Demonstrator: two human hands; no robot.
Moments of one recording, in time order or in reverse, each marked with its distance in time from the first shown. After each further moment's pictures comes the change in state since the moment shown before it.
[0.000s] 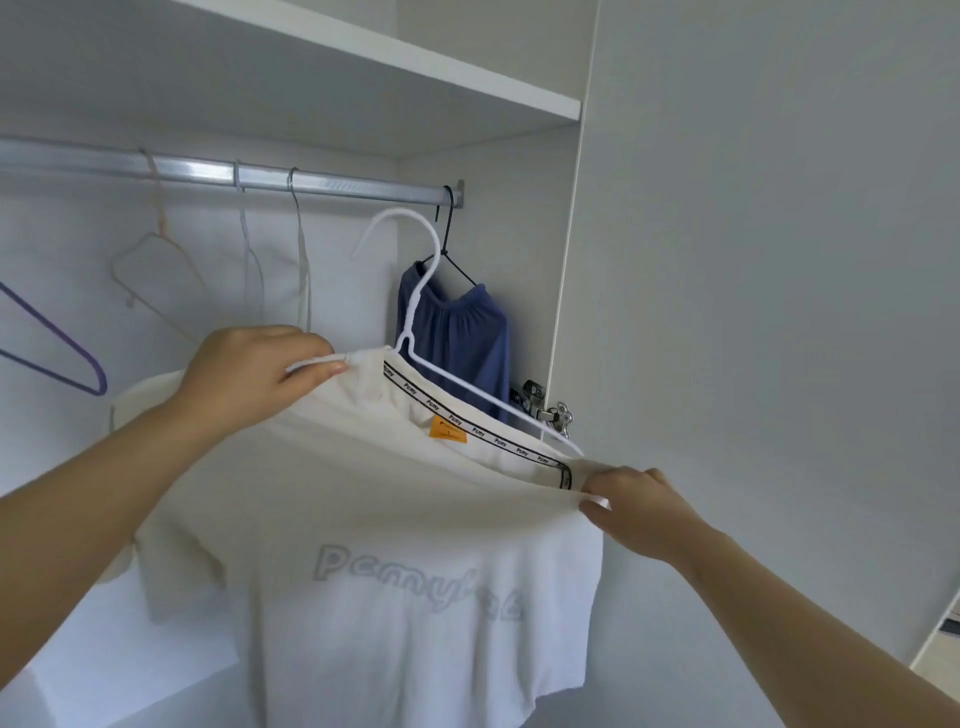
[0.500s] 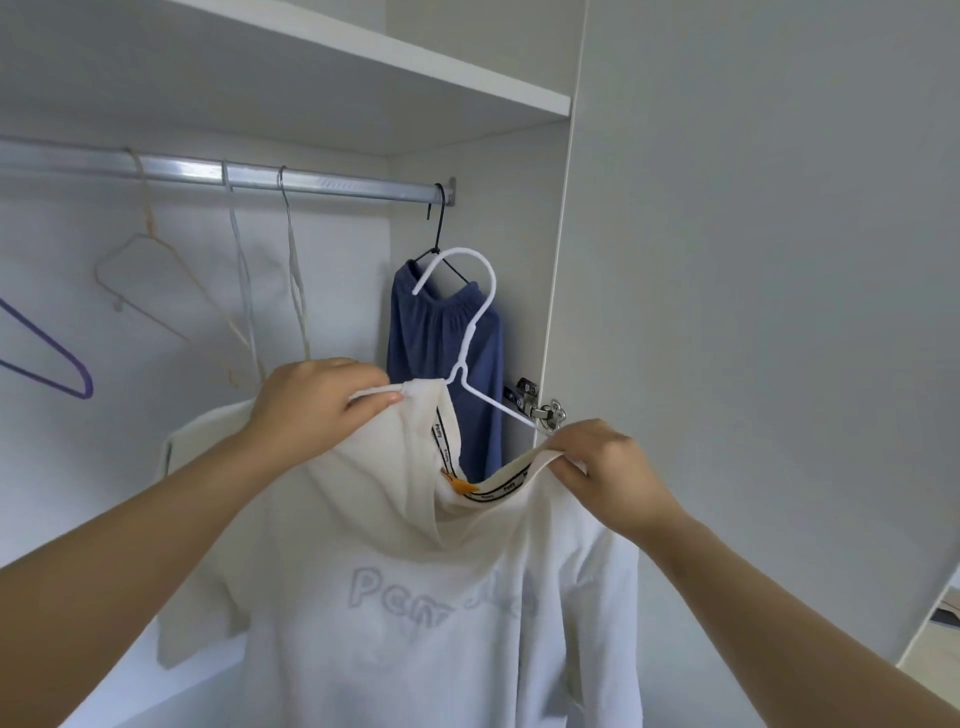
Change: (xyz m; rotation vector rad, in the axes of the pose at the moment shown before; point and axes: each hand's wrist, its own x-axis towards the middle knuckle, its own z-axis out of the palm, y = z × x) left_hand -0.003 0.045 0.030 -0.066 -0.063 -0.039; right_hand -0.002 -0.028 -0.022 0.383 0.459 -0.255
